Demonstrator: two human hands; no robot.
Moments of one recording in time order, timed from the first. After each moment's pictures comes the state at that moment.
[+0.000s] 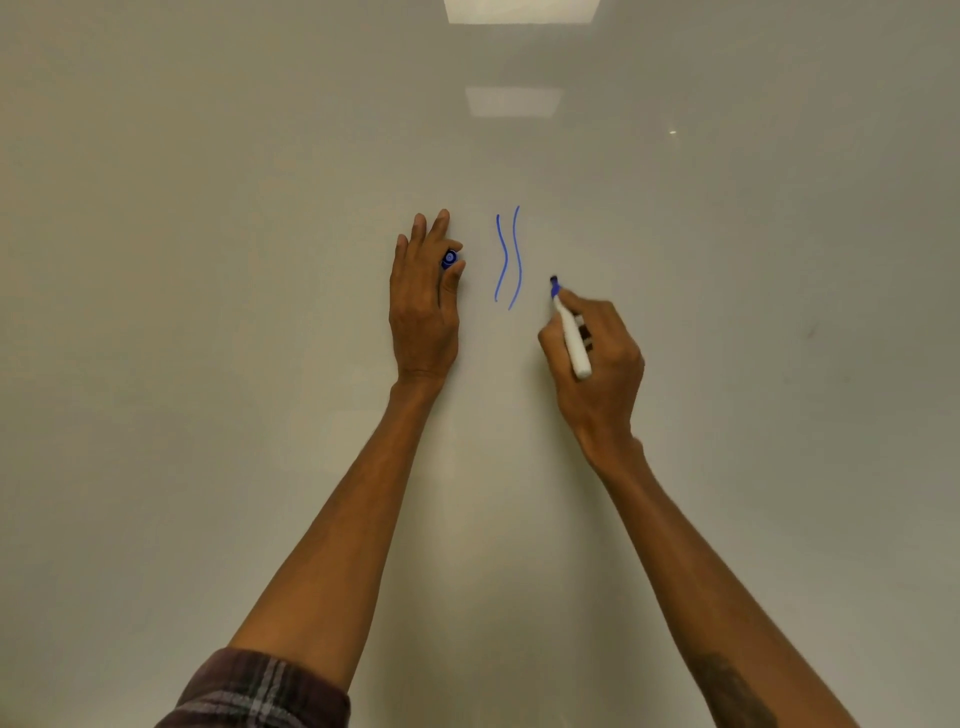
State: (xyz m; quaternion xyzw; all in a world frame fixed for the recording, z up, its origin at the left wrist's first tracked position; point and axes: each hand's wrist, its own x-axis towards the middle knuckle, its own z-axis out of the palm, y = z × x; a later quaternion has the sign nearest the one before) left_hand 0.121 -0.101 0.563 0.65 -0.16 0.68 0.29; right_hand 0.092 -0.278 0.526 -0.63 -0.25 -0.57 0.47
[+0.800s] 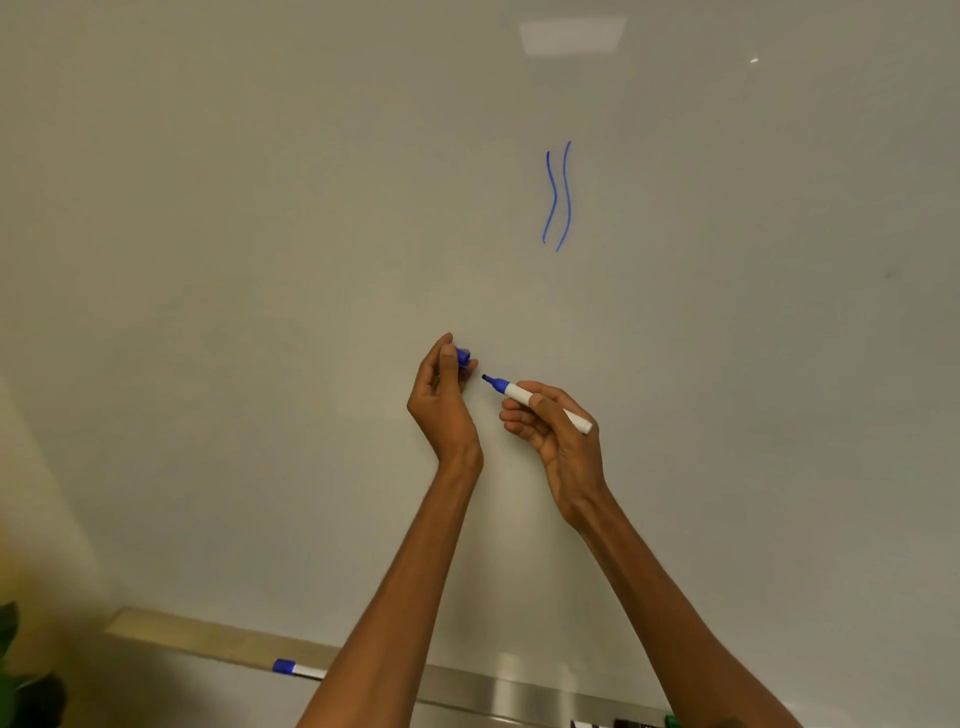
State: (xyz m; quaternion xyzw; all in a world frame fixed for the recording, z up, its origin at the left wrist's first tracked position) left_hand 0.043 -0.120 0.428 0.43 0.04 0.49 0.76; right_hand 0.042 -0.241 0.409 -0.46 -0.26 0.02 0.85
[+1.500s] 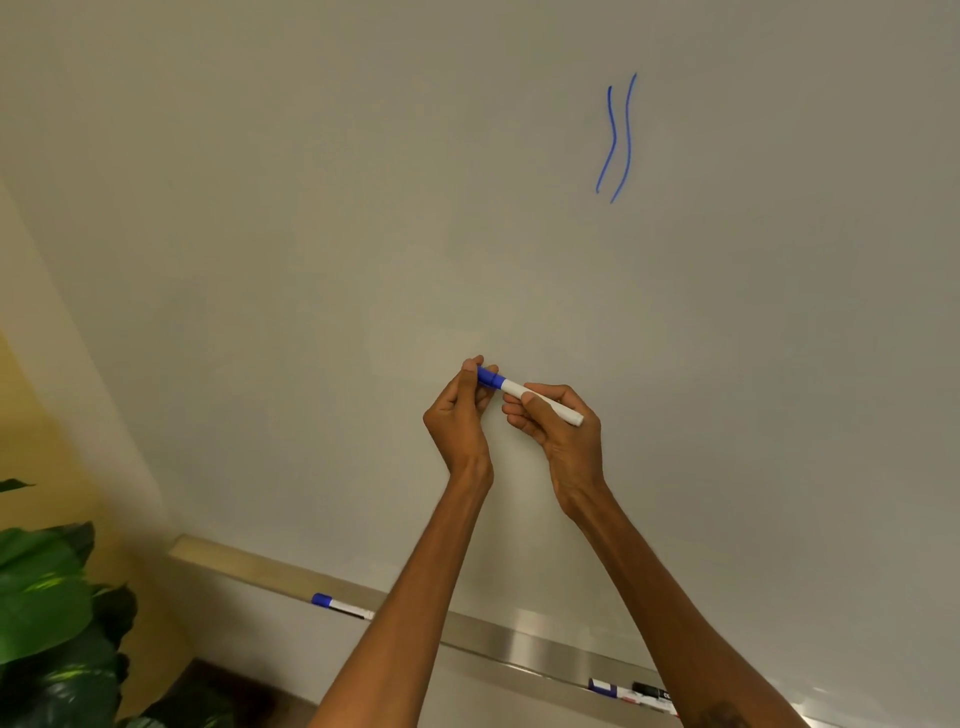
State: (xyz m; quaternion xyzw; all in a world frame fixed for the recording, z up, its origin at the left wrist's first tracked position) left_hand 0.025 -0.104 0.365 0.44 0.11 0.44 0.78; right_hand 0.041 -0.206 0.362 -0.50 -0.22 0.03 0.84
